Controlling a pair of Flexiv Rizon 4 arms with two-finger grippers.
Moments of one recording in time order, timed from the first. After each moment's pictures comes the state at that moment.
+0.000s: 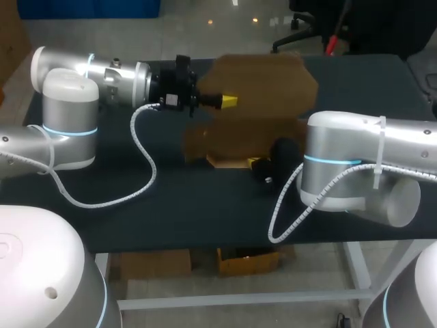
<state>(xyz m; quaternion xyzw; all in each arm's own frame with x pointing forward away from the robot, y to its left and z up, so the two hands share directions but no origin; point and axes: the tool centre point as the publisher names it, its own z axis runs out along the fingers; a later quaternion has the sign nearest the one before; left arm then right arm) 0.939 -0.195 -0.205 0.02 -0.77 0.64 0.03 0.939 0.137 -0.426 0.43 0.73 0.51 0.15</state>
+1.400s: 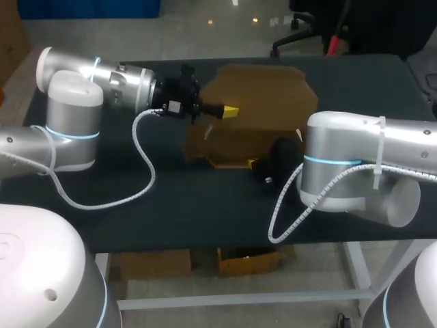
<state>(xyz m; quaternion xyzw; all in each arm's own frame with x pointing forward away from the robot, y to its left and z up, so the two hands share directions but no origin) 0.933 -0.197 -0.232 0.03 -0.79 0.61 0.06 0.939 0.137 -0.426 0.43 0.73 0.51 0.15</state>
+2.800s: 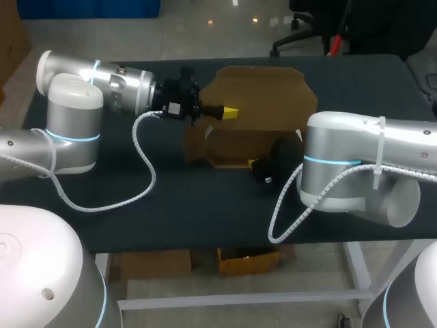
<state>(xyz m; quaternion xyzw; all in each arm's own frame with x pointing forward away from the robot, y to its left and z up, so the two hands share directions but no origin) 0.932 -0.197 -0.235 0.04 -0.78 0.62 0.06 0.939 0.137 -0.426 0.43 0.73 0.51 0.15</state>
